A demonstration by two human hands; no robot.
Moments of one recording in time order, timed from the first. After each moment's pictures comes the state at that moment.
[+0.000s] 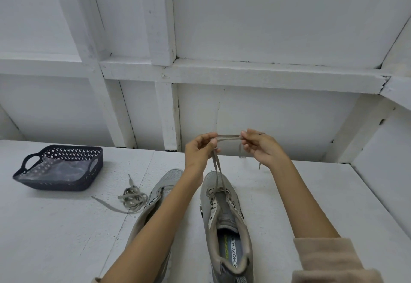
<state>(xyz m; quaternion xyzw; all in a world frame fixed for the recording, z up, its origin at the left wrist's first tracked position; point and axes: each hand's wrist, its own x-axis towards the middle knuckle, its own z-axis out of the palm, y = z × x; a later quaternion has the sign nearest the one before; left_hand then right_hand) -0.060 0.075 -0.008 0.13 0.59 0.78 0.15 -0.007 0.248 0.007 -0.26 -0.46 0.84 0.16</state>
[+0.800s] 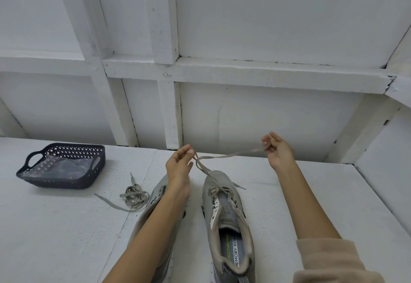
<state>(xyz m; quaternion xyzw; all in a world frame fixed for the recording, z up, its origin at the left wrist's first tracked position) -0.065 0.037 -0.038 -0.05 0.54 0.83 0.14 -0.008 0.279 -0.025 -0.30 -0.31 0.85 0.31</state>
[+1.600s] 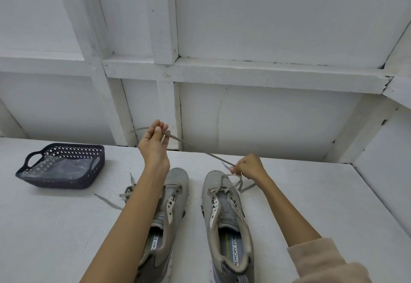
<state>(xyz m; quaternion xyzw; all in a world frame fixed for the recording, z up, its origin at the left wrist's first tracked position) -0.115 0.012 0.003 -0.06 0.40 0.91 0.03 -0.012 0.234 -0.064 -0.29 -0.85 0.43 0.04</state>
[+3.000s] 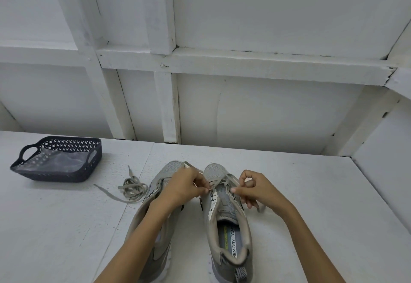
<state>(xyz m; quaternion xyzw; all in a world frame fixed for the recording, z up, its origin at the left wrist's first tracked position) -0.050 0.006 -0.050 0.39 0.86 0.28 0.16 0.074 0.213 -0.072 -0.15 -0.79 0.60 -0.01</state>
